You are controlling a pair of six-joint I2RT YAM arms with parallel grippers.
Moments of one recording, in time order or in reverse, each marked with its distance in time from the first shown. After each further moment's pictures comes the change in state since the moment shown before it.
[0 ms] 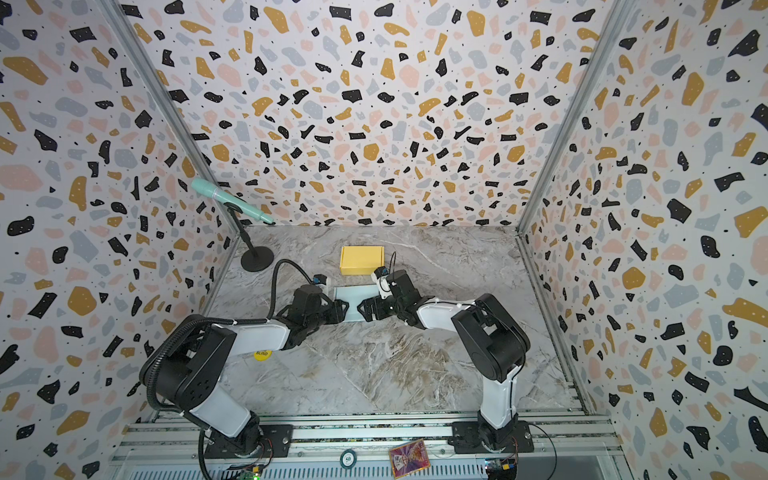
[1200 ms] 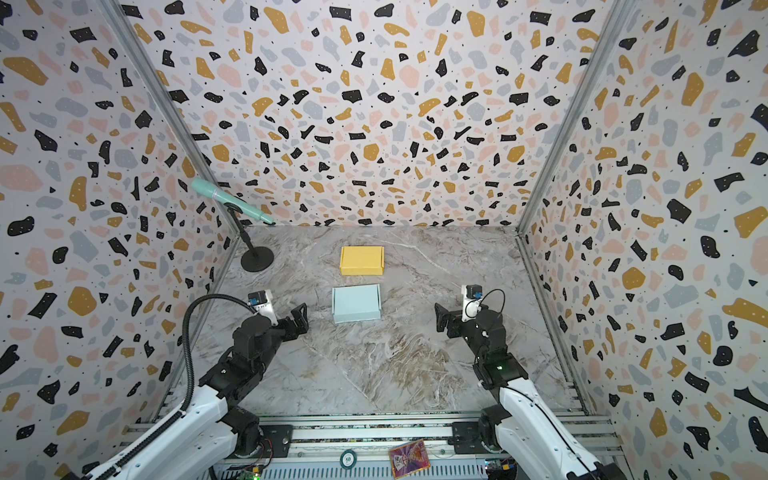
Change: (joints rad) left arm 0.028 -0.886 -0.287 -0.349 -0.419 -0.008; right arm -0.384 -1.101 -0.692 -0.047 0.260 -0.113
